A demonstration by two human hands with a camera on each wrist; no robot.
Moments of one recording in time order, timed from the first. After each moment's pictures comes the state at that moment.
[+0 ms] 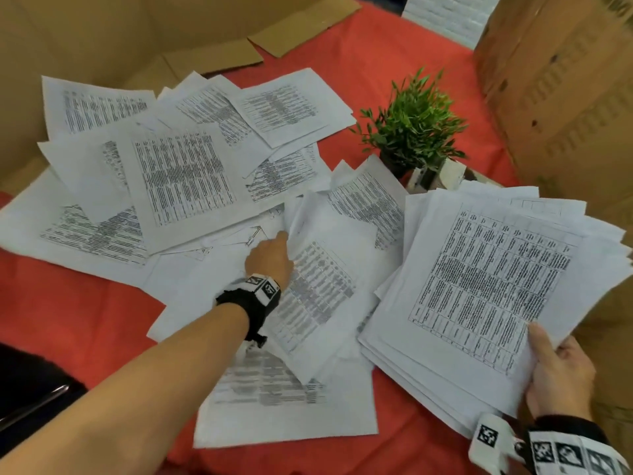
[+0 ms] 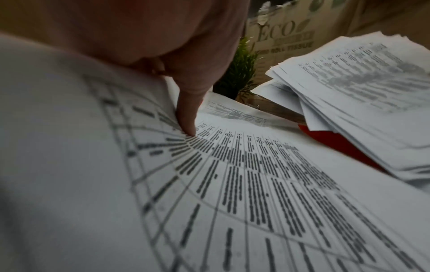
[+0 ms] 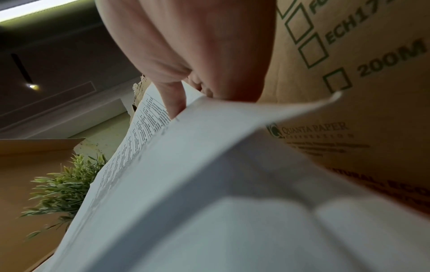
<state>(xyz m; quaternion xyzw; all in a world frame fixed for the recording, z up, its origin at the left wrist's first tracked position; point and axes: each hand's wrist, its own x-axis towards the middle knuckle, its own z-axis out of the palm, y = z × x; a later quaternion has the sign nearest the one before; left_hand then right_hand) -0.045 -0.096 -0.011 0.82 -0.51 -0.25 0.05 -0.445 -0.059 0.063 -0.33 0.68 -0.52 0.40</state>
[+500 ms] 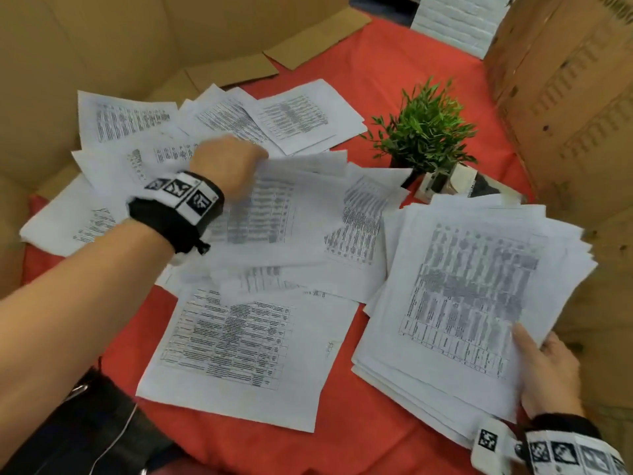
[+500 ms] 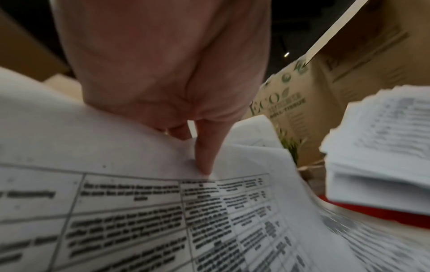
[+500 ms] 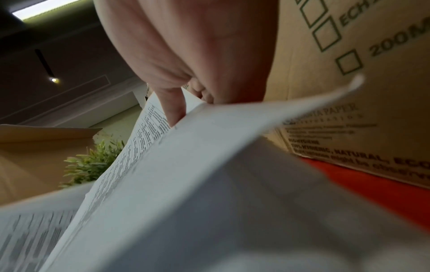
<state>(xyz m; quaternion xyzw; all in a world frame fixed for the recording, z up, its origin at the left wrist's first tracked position) 0.059 -0.131 0.139 0.76 -0.65 -0.02 0.00 -0.437 -0.060 0.039 -0.35 0.71 -0.44 0.42</state>
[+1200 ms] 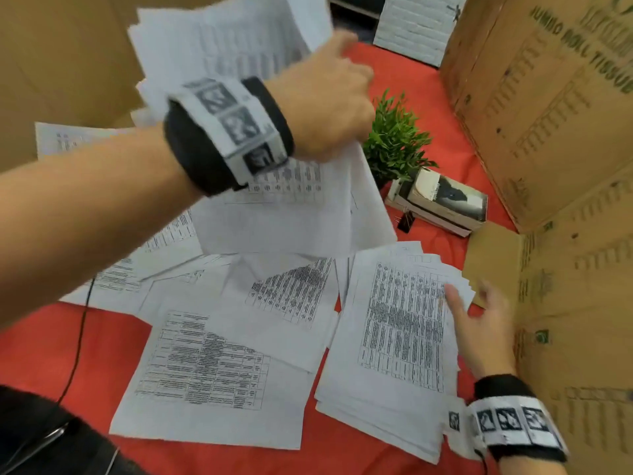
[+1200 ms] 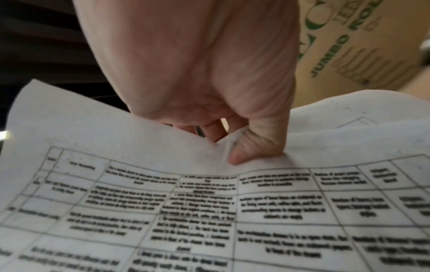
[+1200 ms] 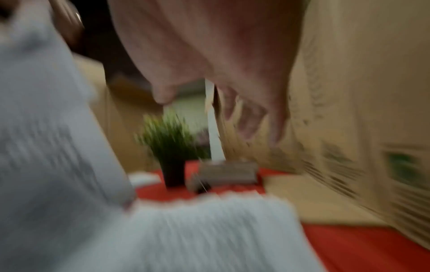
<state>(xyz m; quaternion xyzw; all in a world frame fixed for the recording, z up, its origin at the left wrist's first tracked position) -0.057 -0.169 0.276 0.41 -0.88 0.22 -0.10 -0.368 -0.071 0.087 -0.54 0.74 -0.31 0.25</state>
